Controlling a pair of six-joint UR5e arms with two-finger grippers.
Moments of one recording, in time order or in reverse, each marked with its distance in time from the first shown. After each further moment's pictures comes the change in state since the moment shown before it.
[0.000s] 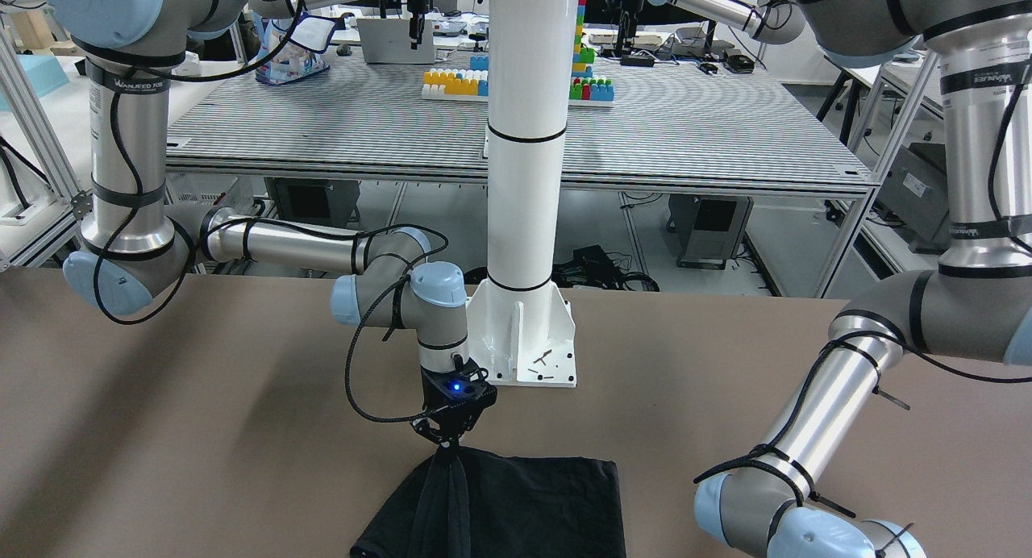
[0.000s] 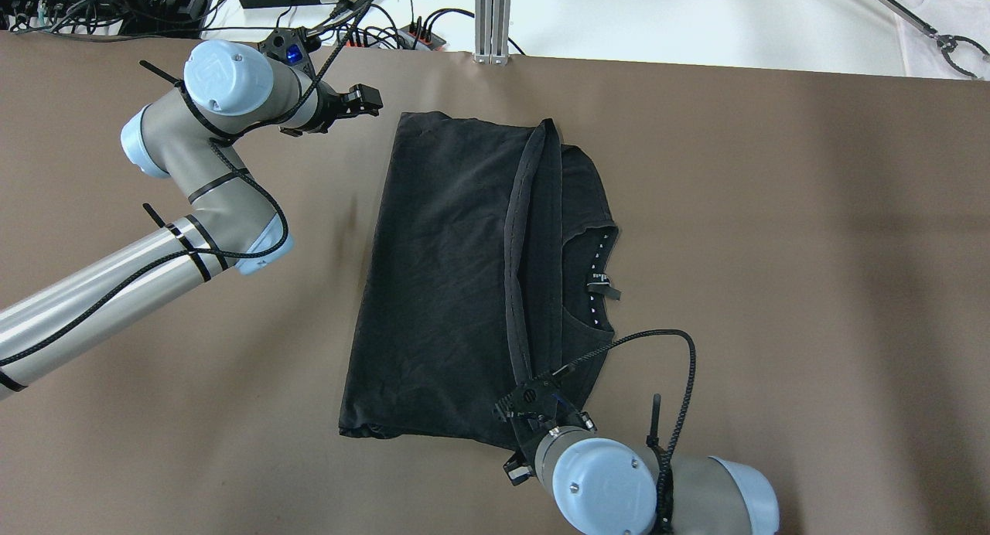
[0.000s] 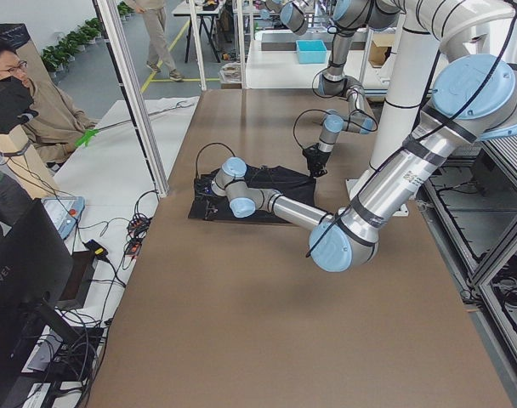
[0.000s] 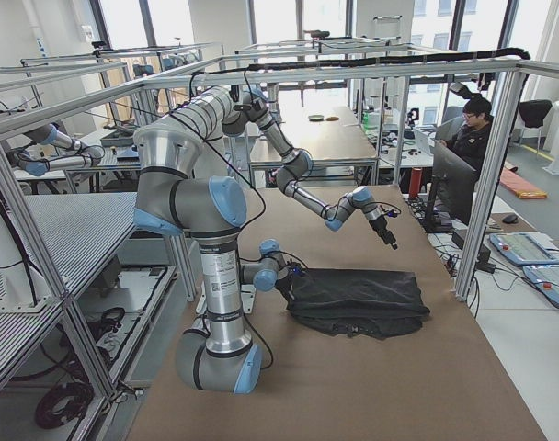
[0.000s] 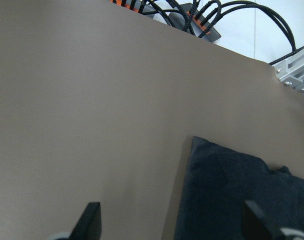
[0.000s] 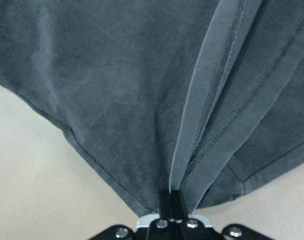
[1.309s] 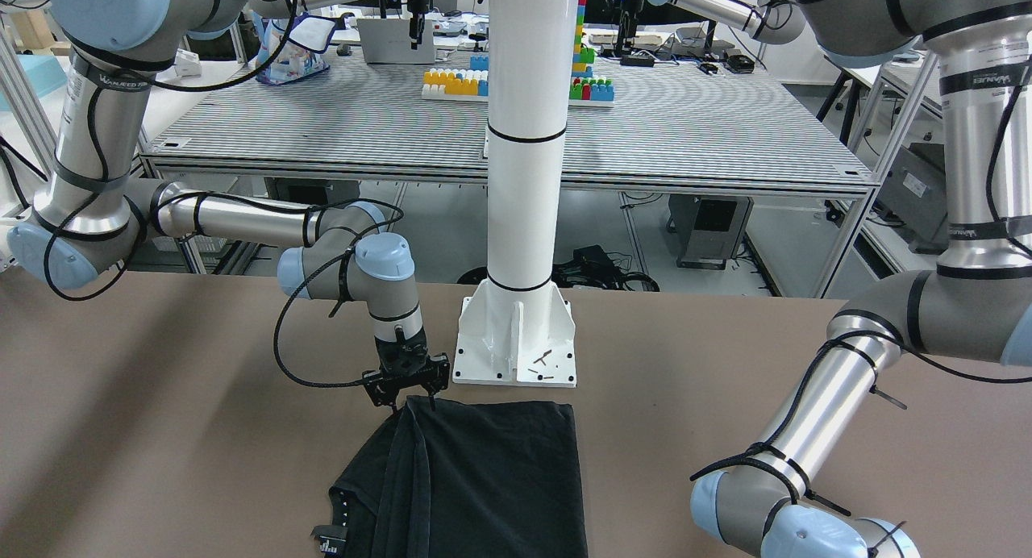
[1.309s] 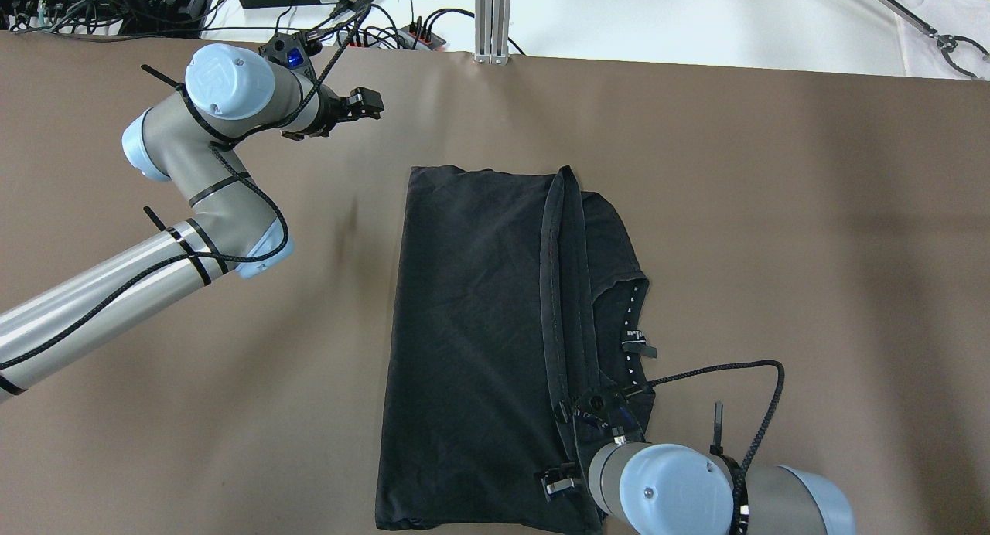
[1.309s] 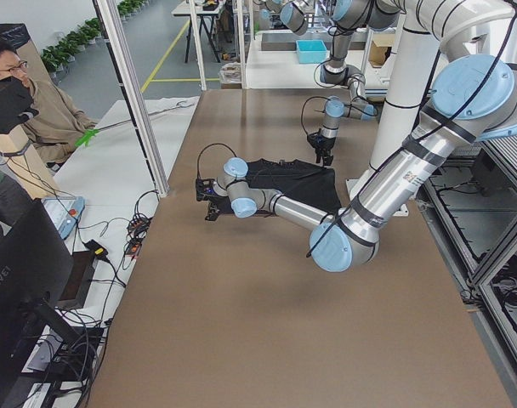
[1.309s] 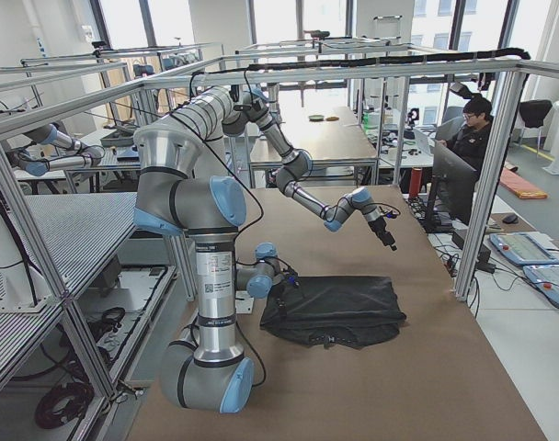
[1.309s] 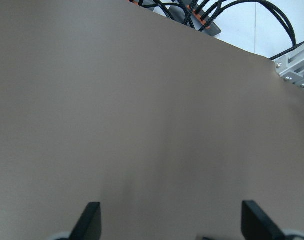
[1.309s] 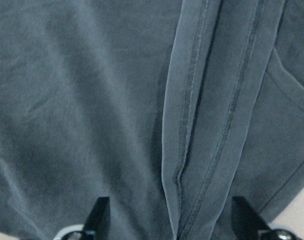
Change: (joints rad) left arm 0.006 0.006 -0.007 0.000 0.000 -0.015; right arm 0.008 -0.132 0.123 0.007 0.096 0.269
